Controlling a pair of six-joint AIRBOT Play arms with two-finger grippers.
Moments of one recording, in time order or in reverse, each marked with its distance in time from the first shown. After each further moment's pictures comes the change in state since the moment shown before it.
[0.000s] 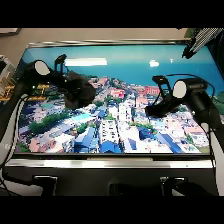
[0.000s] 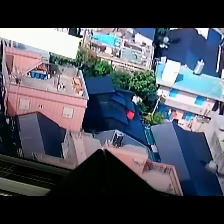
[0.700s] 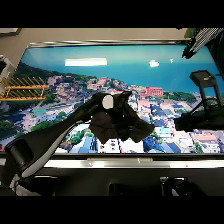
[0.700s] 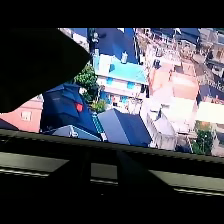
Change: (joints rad) left arm -0.542 -0.158 -0.004 -0.134 0.075 -0.162; right arm 0.000 0.403 -0.002 -0.206 0.210 0.029
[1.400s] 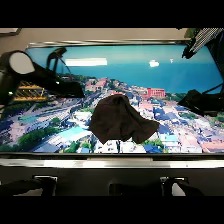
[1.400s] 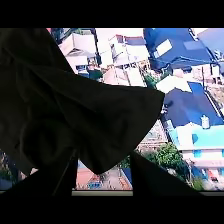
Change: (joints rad) left arm 0.475 0.404 -0.001 0.246 -0.318 0.104; right arm -0.532 -0.209 -0.024 0.568 -0.196 -0.021
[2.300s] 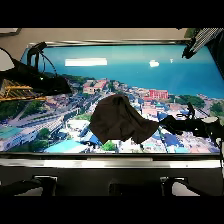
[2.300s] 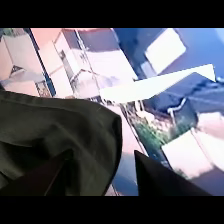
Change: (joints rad) left arm 0.097 0.036 0.000 0.019 -0.028 -0.019; right arm -0.101 -0.304 -0.521 0.367 -0.451 -0.446
